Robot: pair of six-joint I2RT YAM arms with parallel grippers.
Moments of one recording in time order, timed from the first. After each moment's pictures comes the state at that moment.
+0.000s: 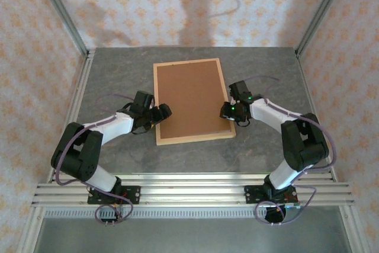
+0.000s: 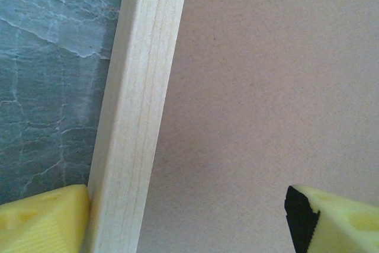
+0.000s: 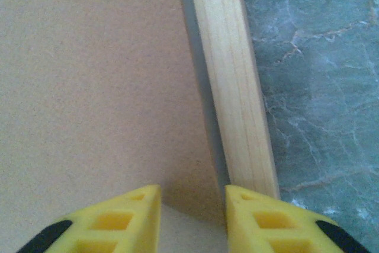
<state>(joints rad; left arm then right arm) -0.31 1.52 0.74 -0.16 0.19 -0.87 0.37 1.62 0.97 -0.49 -0.15 0.55</state>
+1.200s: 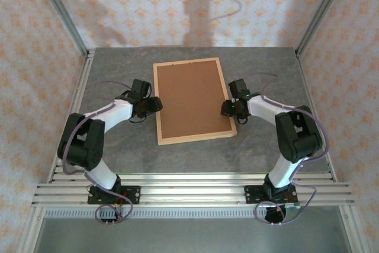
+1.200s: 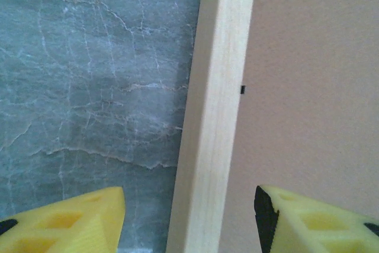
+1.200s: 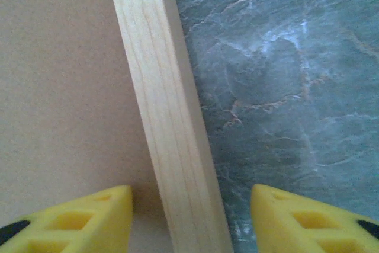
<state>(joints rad) -0.23 1.66 0.94 -0.33 0.08 -0.66 0.34 1.72 1.01 -0.44 -0.03 0.47</state>
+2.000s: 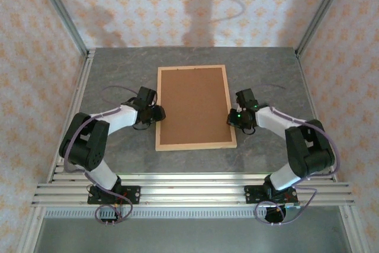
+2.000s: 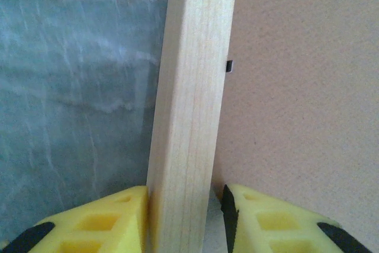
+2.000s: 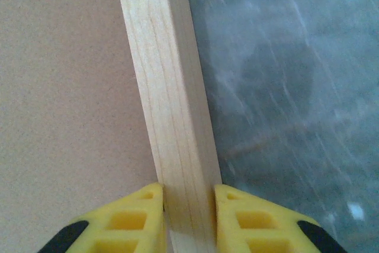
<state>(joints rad) -0.31 1.63 0.83 -0.26 0.11 -0.65 0.32 1.52 0.80 -0.45 -0.15 0.54</state>
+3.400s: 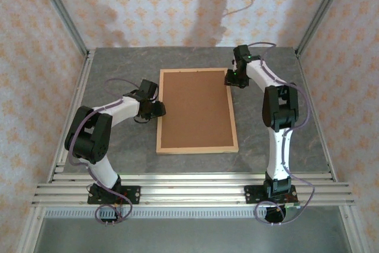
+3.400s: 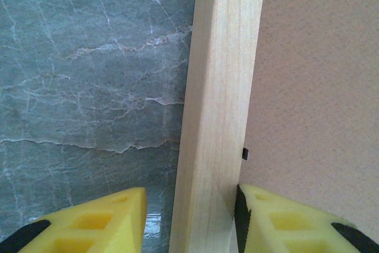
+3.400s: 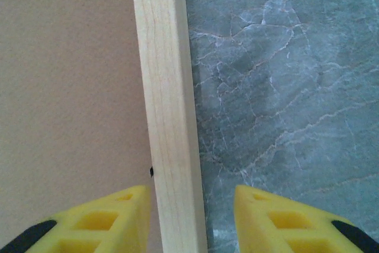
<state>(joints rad) -0.28 1.73 1.00 -0.41 0.08 -0.56 0.19 2.22 1.84 -0.84 -0.11 0.28</state>
